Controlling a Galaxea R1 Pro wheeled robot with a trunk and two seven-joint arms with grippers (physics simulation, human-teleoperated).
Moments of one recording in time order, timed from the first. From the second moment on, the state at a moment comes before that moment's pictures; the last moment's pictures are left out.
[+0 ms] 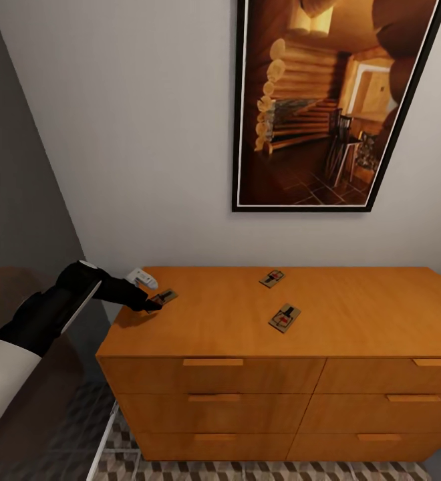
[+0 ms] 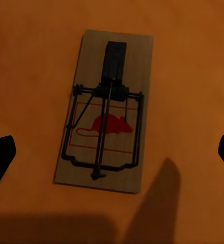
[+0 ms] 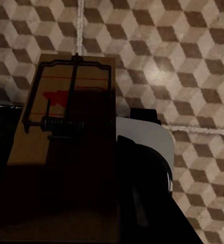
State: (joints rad) left arm -0.96 0.39 -0.44 -1.17 0.00 0.96 -0.81; right arm -0.12 -0.04 -0.17 -0.01 0.19 -0.29 0.15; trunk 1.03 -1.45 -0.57
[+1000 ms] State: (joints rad) left arm -0.96 0.39 -0.45 -1.15 0.00 0.96 -0.81; right arm -0.12 -0.04 -0.17 -0.01 0.19 -0.29 0.15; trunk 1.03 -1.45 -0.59
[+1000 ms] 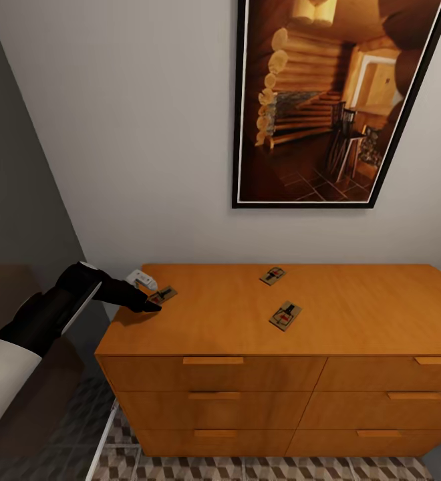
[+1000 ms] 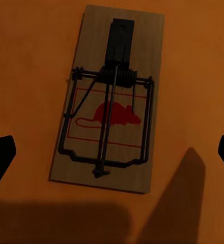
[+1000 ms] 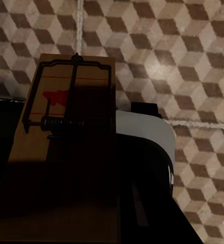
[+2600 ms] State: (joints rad) left arm -0.96 0.38 -0.46 -1.16 0.01 0.97 -0.80; right arm -0.12 -0.04 -0.17 -0.01 0.19 -0.29 0.15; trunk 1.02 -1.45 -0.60
